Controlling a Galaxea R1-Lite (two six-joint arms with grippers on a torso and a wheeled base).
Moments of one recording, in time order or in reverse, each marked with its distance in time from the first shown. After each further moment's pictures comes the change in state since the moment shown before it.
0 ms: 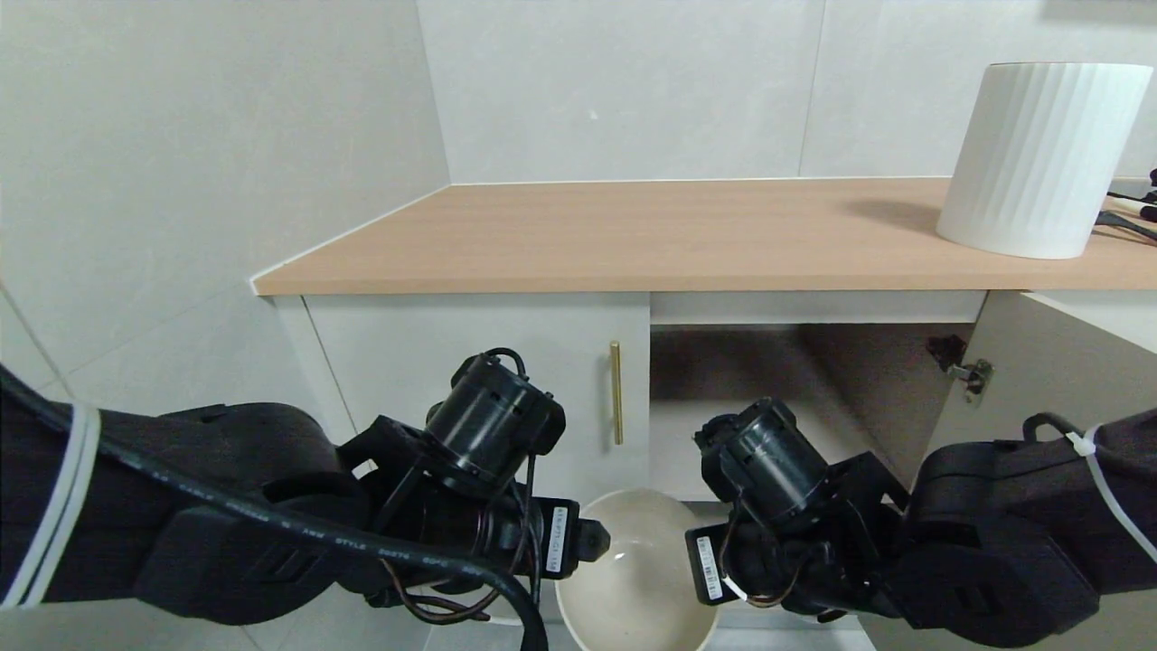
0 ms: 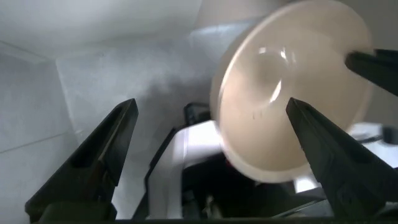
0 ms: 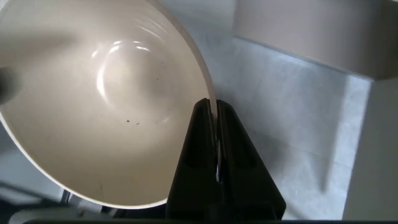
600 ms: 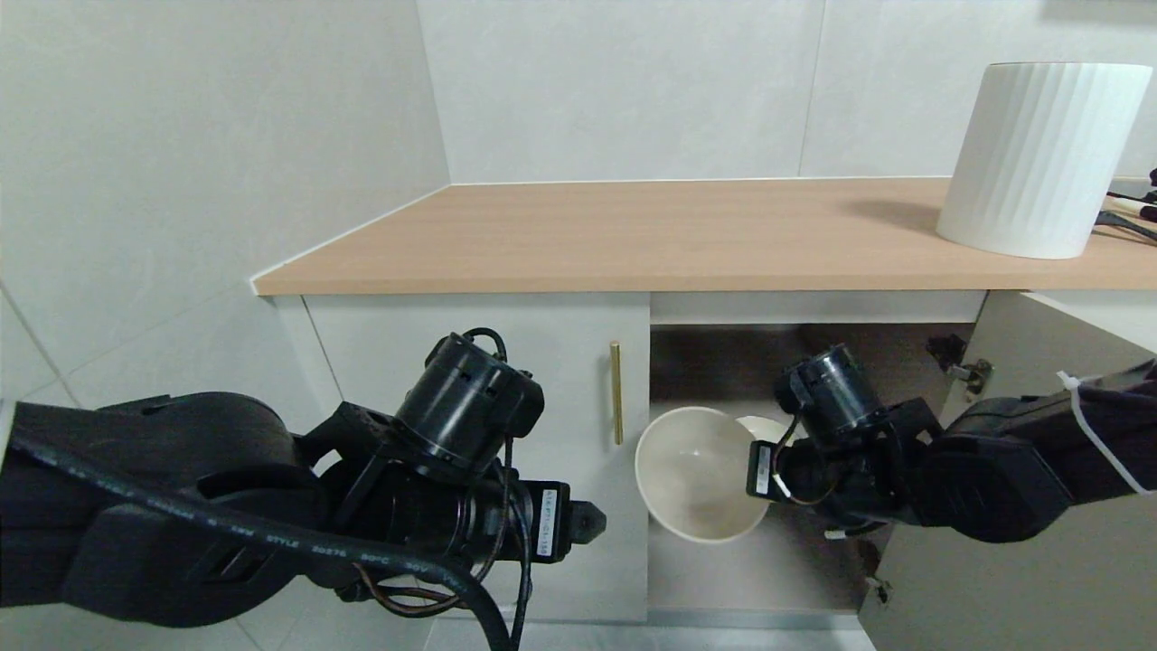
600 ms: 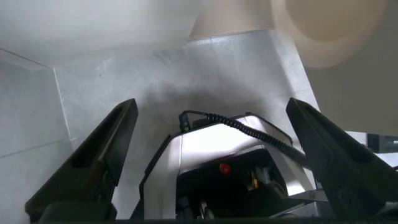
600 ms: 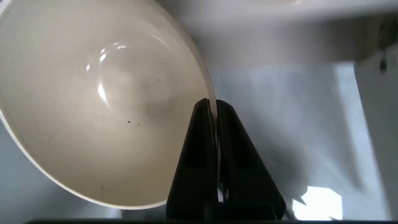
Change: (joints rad) left arm 0.008 -0.046 -0.001 -0.005 0.000 -0.005; right arm -0.259 0.031 0.012 -0.145 -0.013 0.149
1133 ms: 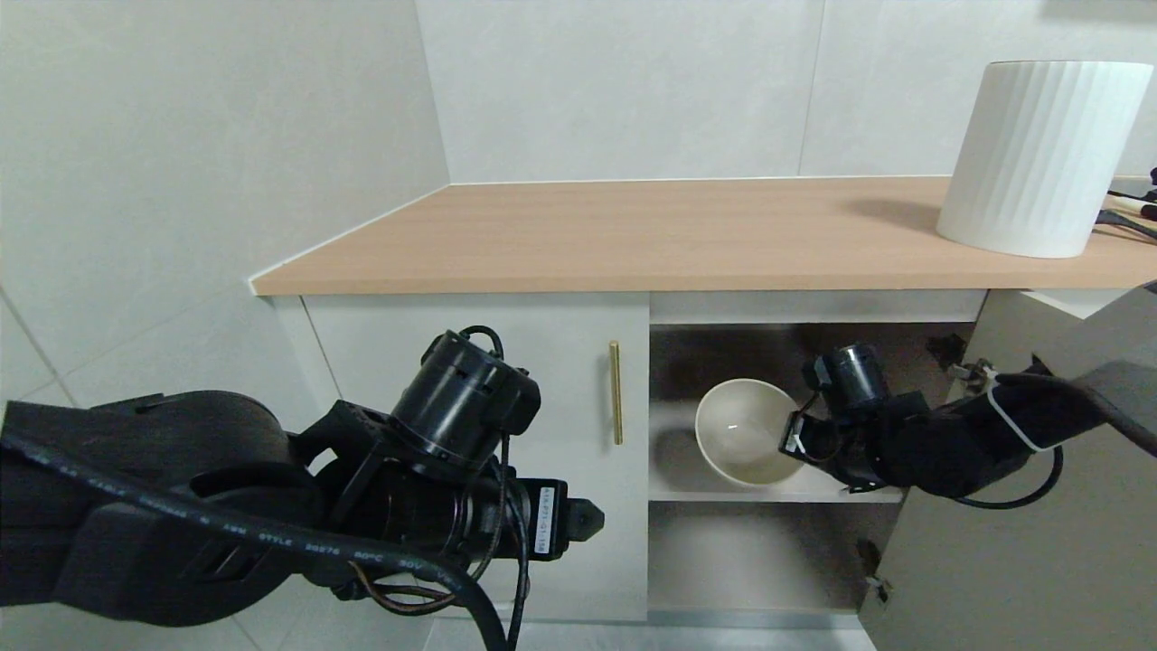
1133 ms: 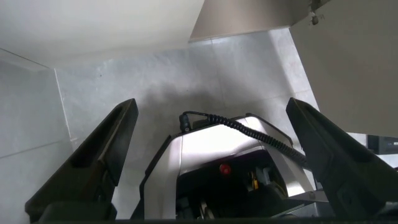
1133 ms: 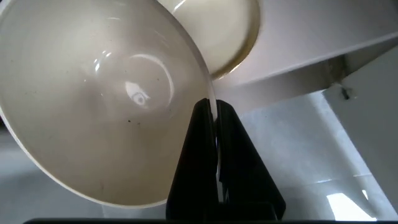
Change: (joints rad) left arm 0.004 -0.004 0.000 0.000 0.000 0.001; right arm -0.201 0.190 -0.061 -0.168 -0.048 0.014
